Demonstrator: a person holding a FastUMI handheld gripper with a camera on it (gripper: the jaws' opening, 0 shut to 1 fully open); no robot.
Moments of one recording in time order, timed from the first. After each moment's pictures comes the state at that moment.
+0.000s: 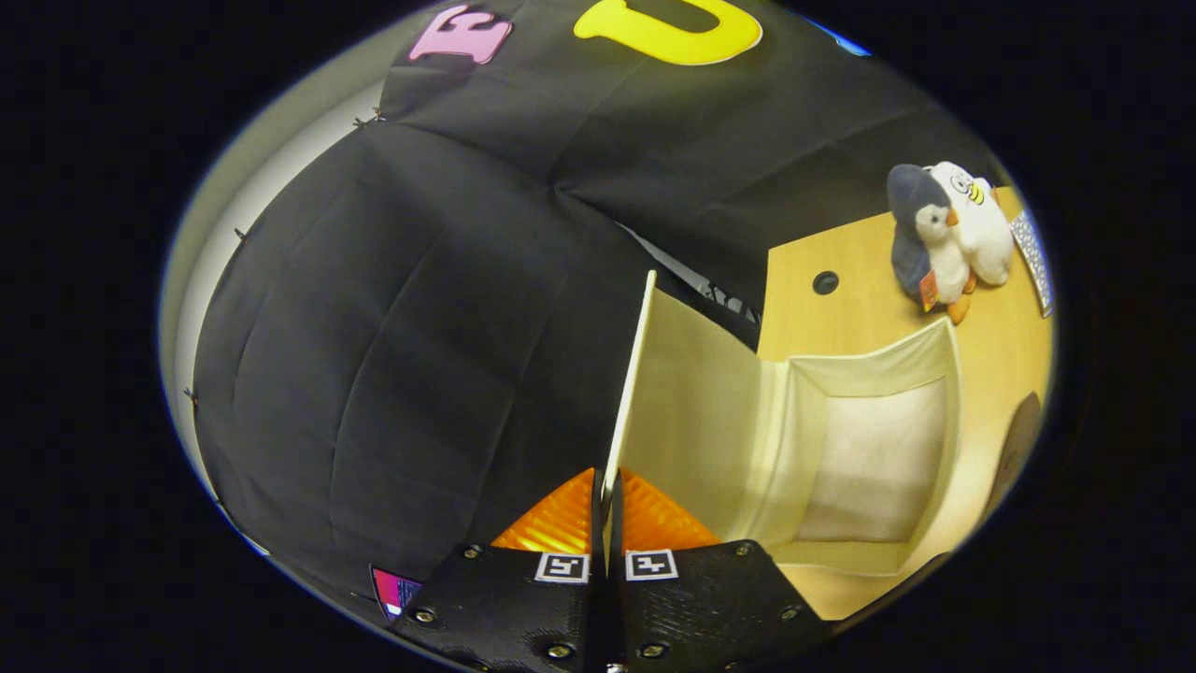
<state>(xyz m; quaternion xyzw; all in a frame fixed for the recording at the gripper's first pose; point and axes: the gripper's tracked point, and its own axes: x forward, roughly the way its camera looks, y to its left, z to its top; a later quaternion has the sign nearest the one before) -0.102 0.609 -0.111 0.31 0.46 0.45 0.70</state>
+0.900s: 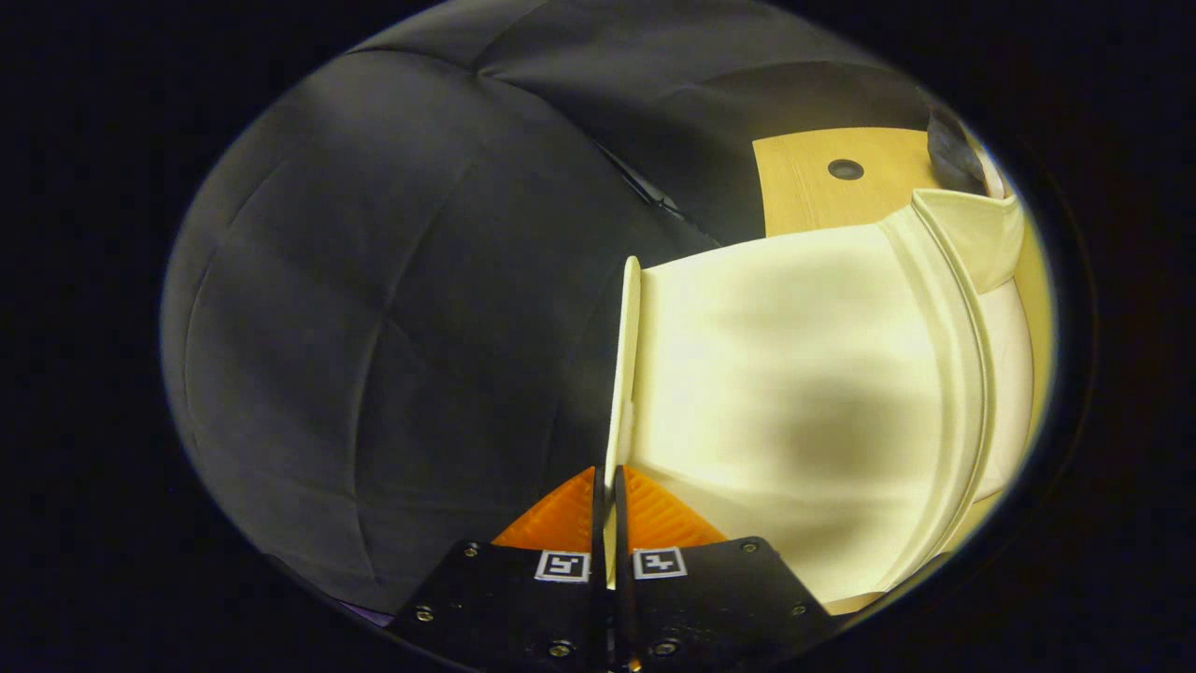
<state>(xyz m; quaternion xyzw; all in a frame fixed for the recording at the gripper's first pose) -0.168 0.789 -0.274 0.20 0.56 0.37 0.71</state>
